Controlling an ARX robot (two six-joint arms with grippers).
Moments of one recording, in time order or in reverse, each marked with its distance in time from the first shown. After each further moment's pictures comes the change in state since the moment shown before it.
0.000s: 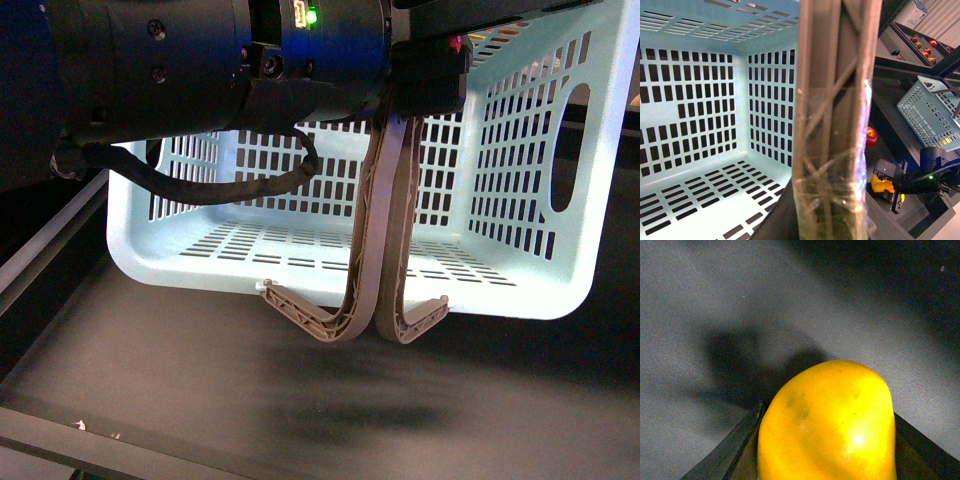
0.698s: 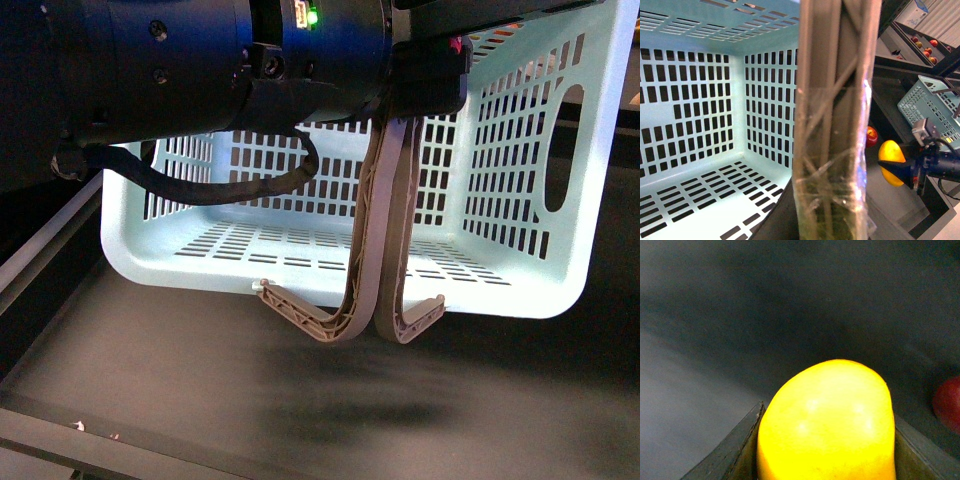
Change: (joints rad) left arm 0.000 0.000 0.000 0.000 0.000 0.001; right arm 0.179 -0.591 -0.454 0.166 -0.498 0.534
